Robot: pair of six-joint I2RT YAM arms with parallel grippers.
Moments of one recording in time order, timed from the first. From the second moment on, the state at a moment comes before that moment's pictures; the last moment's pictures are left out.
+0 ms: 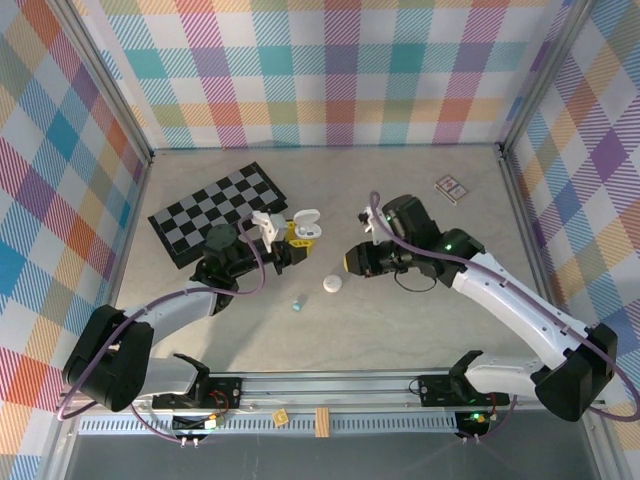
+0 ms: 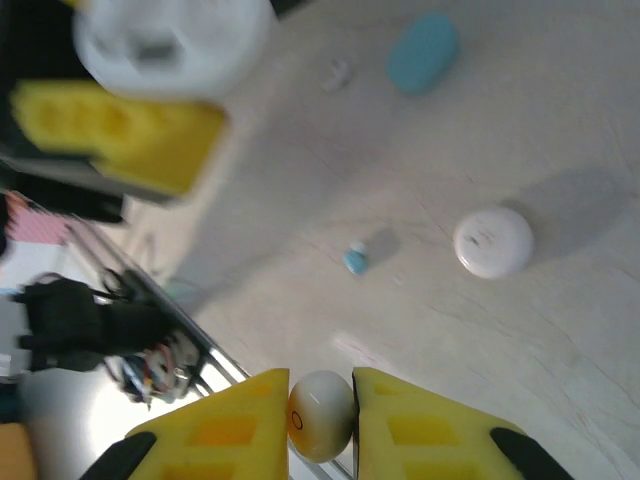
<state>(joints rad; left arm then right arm) -0.46 1.29 0.54 0.74 0.71 0.00 0.68 1.20 1.15 -0.72 -0.42 0.47</state>
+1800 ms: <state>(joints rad) -0.54 1.35 0.59 0.84 0.77 -0.06 0.58 1.38 1.29 -0.57 -0.70 0.46</state>
